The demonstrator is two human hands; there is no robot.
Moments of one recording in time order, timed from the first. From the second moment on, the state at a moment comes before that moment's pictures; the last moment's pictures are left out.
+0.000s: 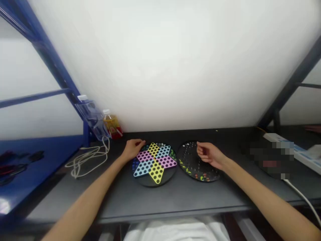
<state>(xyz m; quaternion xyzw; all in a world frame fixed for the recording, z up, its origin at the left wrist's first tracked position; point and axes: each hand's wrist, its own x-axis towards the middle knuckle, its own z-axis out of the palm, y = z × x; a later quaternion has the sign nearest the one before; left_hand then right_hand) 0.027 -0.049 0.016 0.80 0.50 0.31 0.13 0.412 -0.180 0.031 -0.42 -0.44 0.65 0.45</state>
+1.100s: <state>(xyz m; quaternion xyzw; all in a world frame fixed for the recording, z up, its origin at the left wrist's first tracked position) 0.030 -0.052 0.019 0.82 0.49 0.29 0.11 0.415 -0.198 0.050 -0.37 -0.42 0.70 0.45</state>
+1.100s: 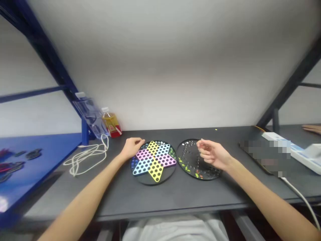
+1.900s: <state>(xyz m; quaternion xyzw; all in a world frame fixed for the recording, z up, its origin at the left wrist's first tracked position) 0.029 -0.049 0.016 0.82 0.48 0.29 0.10 0.407 -0.200 0.035 -0.46 -0.74 0.42 0.26</state>
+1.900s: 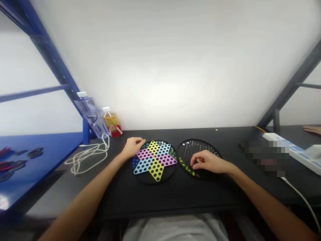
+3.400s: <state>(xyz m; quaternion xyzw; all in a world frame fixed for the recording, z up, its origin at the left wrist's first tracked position) 0.013 -0.093 0.074 0.83 0.46 0.10 0.31 0.403 -0.189 0.039 -0.31 -0.40 0.72 0.47</state>
